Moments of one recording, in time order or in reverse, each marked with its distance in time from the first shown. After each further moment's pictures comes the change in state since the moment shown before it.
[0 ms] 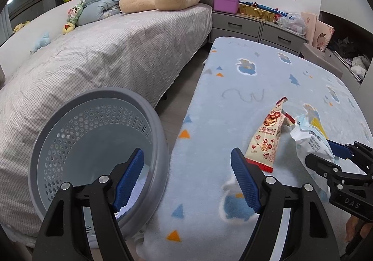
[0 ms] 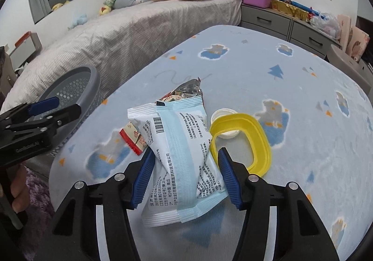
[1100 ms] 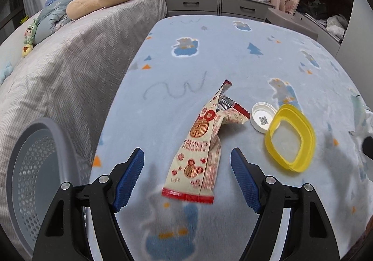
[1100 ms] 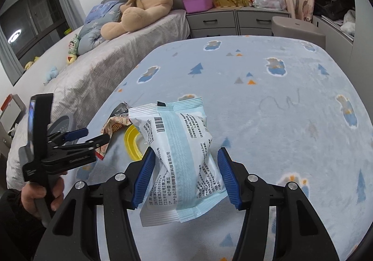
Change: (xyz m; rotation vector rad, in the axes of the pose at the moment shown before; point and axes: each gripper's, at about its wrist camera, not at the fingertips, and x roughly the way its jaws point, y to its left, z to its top) left arm 0.063 -0.101 0.024 0.215 0.111 -0.108; right arm -0.072 -0.107 -0.041 0.326 -0.114 -0.050
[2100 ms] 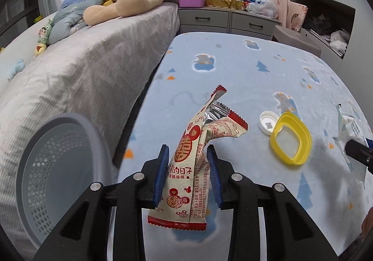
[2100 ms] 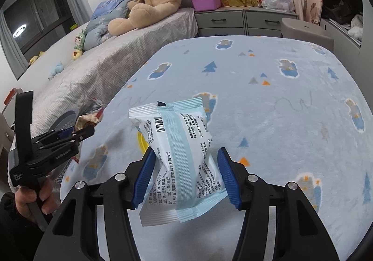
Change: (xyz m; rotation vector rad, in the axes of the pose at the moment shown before) left arm -0.049 0.032 -0.024 -0.063 -0.099 0.036; right arm 0.006 0.025 -0.003 -0.042 0.010 0.021
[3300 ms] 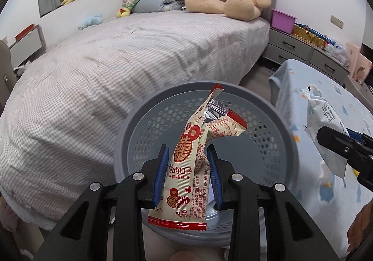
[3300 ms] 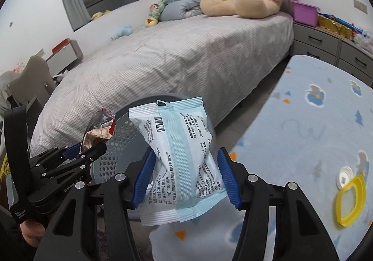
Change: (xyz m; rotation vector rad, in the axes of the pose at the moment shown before) left arm -0.067 0.216 -0.073 -0.366 -0.022 0.281; right arm 0.086 0.268 0.020 -0.324 0.070 0.309
